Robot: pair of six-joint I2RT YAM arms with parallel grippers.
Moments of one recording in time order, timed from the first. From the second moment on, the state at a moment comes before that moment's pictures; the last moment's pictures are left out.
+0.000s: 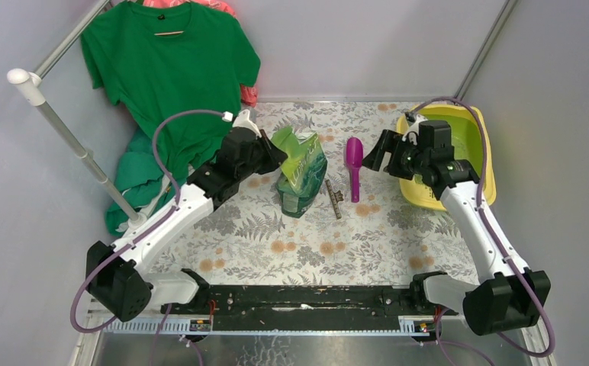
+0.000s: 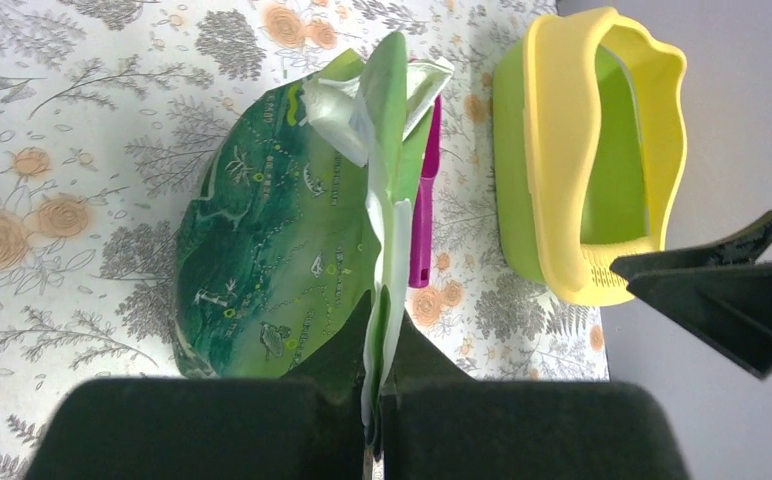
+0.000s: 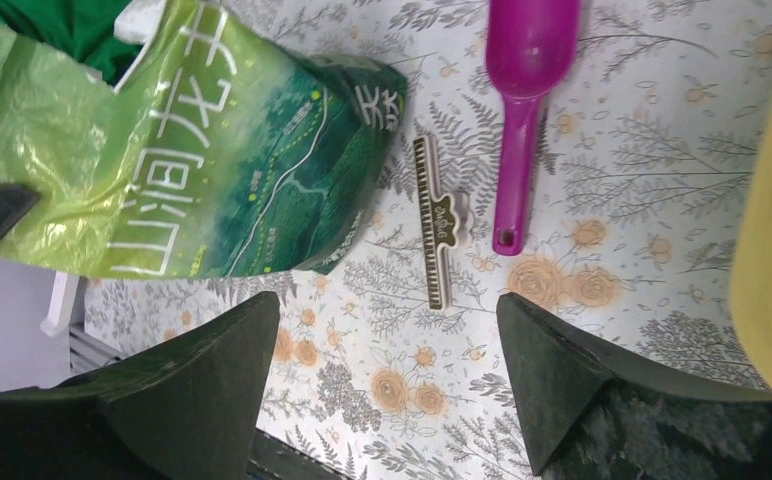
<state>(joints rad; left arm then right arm) -0.57 1.27 1.08 -0.23 -0.02 -0.76 0.14 1.18 1.09 -0.60 -0.35 0.44</state>
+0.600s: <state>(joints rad) -0.86 1.17 1.08 -0.40 -0.43 -0.96 0.80 1.11 1.06 -0.47 -0.02 0.37</state>
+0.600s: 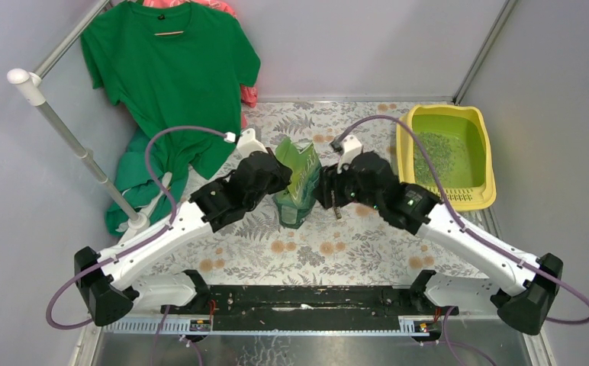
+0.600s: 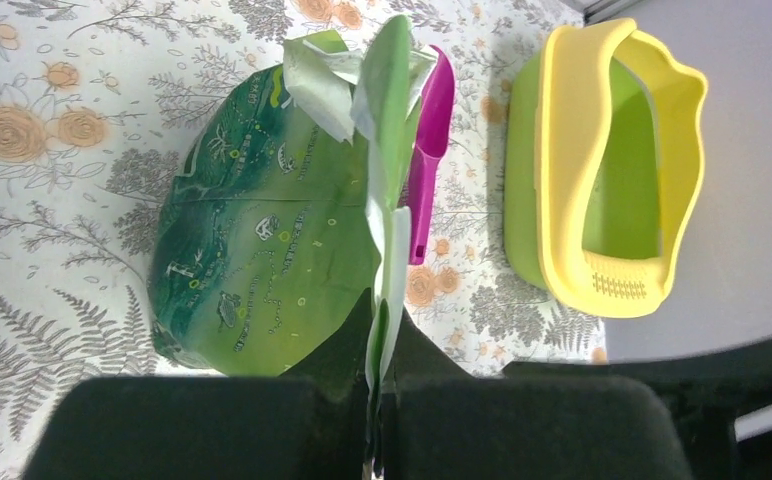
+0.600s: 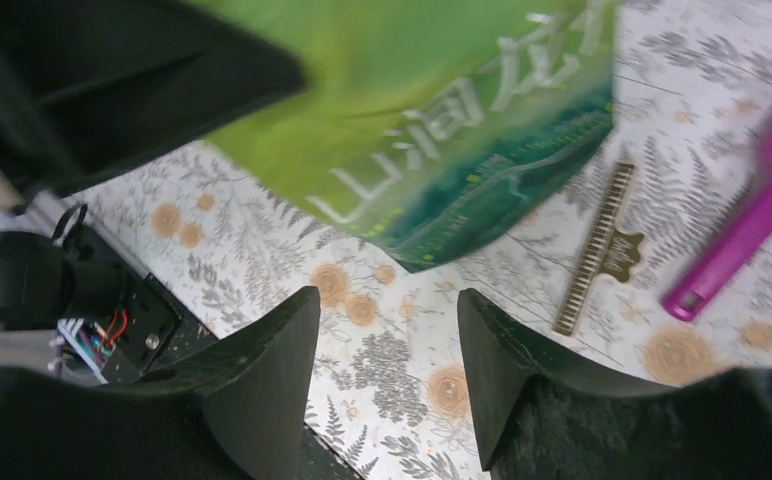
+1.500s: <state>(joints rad) -1.02 1.27 1.34 -0.77 -0.60 -0.92 1.31 1.30 0.84 0.19 0.69 0.29</state>
